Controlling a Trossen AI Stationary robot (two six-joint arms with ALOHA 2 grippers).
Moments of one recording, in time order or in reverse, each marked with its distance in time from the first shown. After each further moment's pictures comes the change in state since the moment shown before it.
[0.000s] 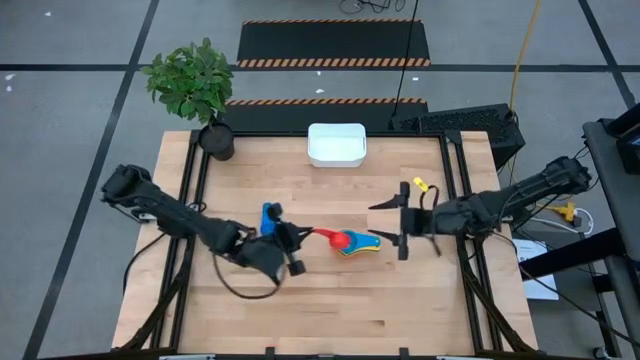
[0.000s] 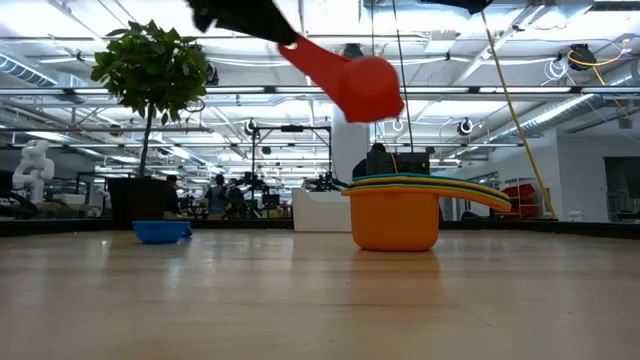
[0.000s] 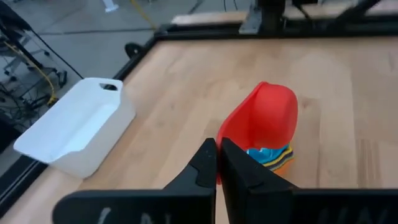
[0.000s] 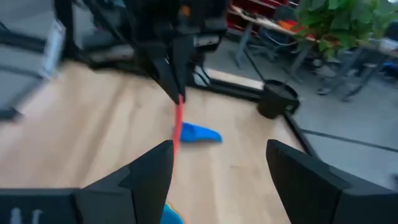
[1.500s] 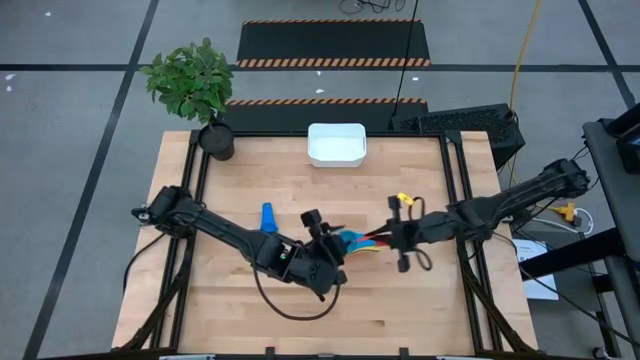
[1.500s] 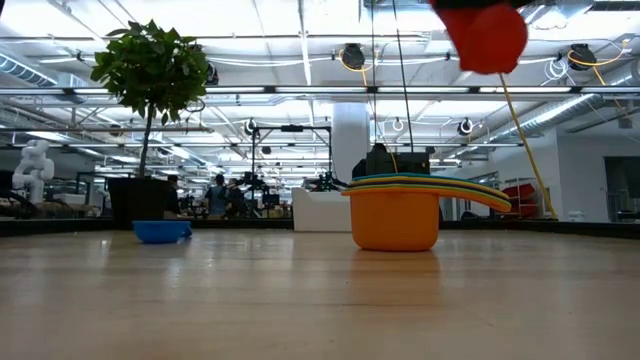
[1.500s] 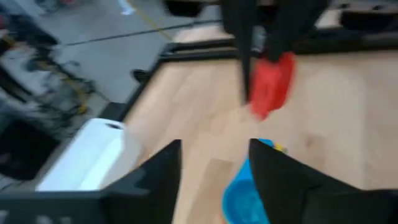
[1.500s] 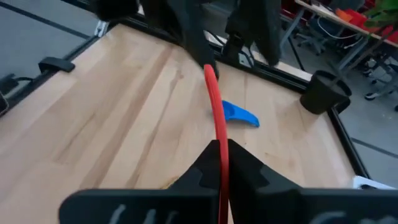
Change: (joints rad) left arm 0.021 0.400 0.679 -0.377 -0.080 0.046; right arm -0.004 0.065 0.003 -0.071 -0.158 -0.065
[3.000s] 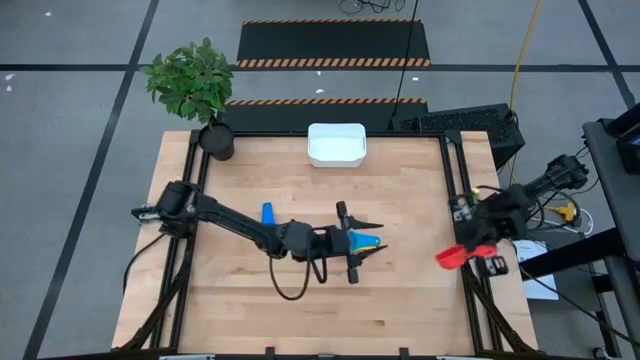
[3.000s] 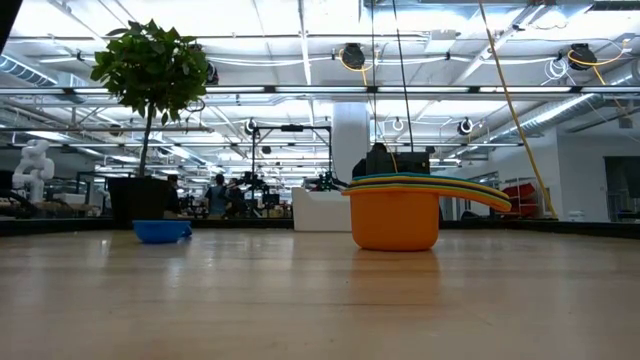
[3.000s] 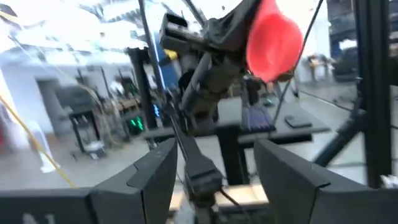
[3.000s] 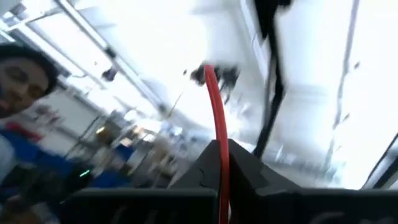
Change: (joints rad) left arm 0.124 0.032 -0.379 1.407 0.511 0.516; right arm 0.125 -0.422 -0.374 1.113 -0.576 -0.113
